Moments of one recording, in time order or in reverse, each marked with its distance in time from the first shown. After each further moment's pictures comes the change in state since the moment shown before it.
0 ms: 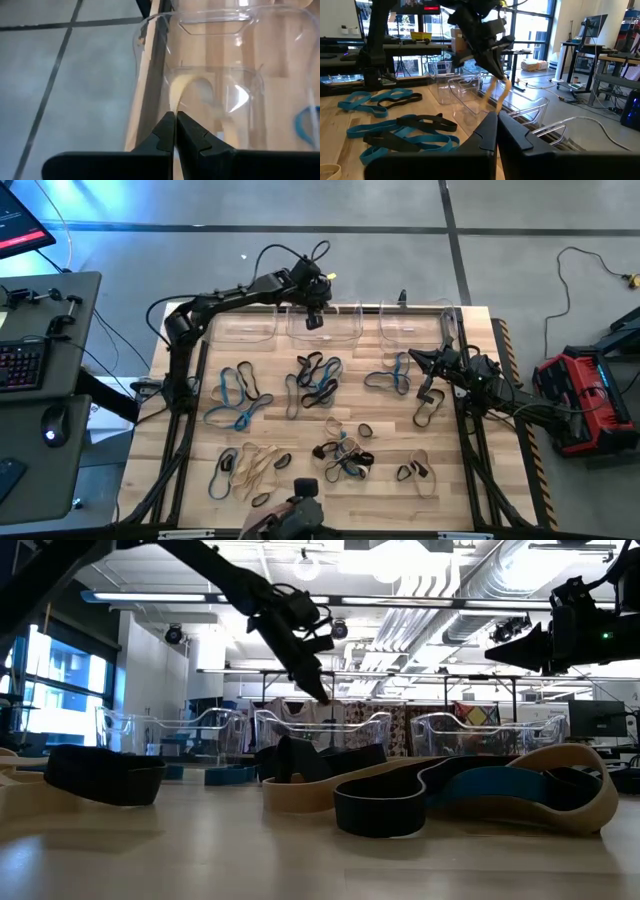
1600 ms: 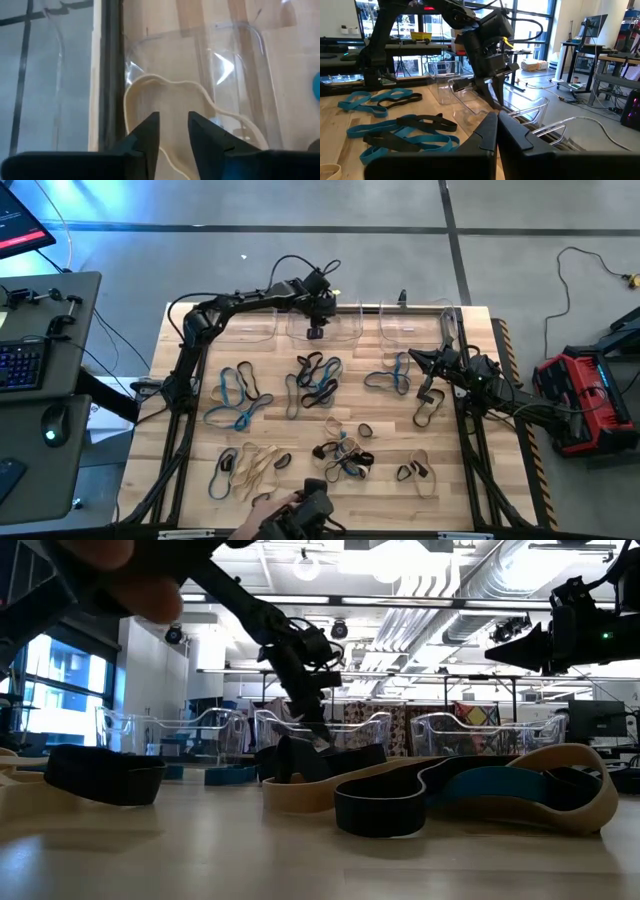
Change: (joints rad) left arm 0.002 0.161 0.048 -0.038 0.042 0.136; right arm 0.000 0.000 0.000 0.000 0.000 0.000
